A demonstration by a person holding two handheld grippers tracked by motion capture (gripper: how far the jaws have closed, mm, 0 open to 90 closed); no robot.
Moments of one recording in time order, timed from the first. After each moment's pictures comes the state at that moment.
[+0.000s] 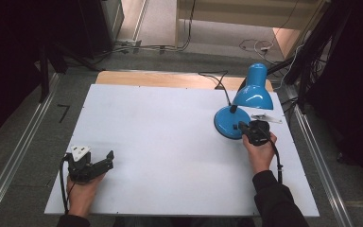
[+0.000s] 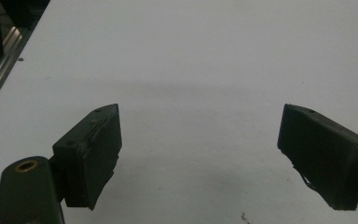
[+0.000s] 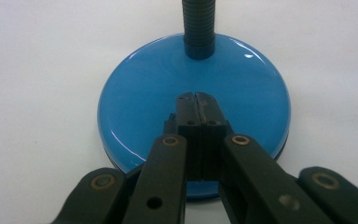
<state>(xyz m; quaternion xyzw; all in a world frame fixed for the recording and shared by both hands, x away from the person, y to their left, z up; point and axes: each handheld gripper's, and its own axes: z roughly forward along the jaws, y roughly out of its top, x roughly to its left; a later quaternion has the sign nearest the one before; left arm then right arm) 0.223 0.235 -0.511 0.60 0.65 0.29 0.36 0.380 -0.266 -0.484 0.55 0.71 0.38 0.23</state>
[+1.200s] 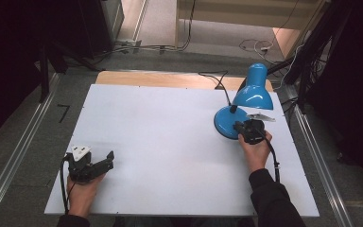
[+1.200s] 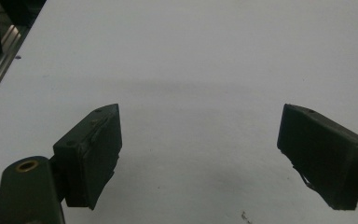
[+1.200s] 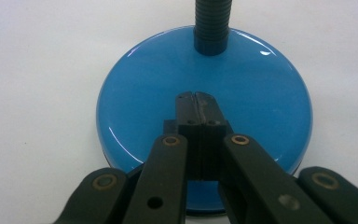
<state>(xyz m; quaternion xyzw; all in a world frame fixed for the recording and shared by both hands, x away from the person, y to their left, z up) 0.223 0.235 -0.512 0.61 0.65 0.29 0.36 0.387 -0.256 -0.491 0.54 0.72 0.36 0.24</state>
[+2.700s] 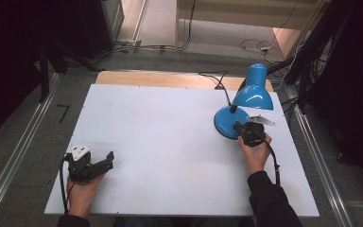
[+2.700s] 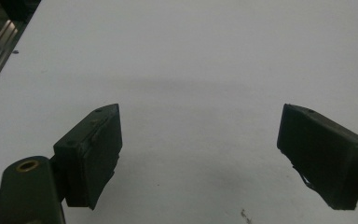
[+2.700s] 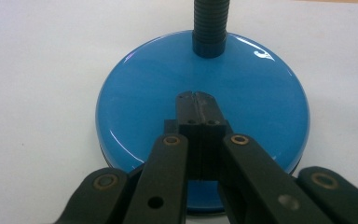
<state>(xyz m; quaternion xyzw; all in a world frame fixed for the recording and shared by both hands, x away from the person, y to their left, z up) 0.223 0.236 -0.512 0.60 0.65 0.28 0.36 0.381 -0.255 -0.496 0.54 0.71 0.38 0.26</state>
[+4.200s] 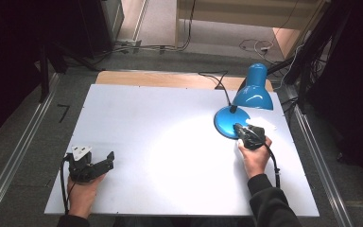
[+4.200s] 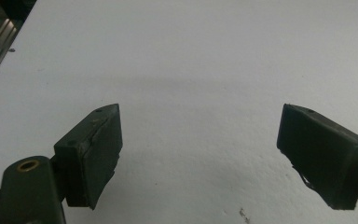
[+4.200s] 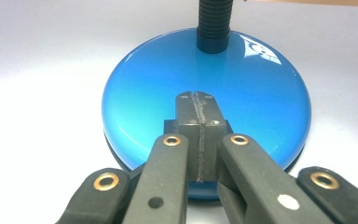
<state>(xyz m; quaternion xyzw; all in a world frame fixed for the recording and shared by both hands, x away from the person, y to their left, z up) 0.224 0.235 -0.513 0.60 0.65 0.28 0.36 0.373 -0.257 -0.501 0.53 0.71 0.39 0.26</state>
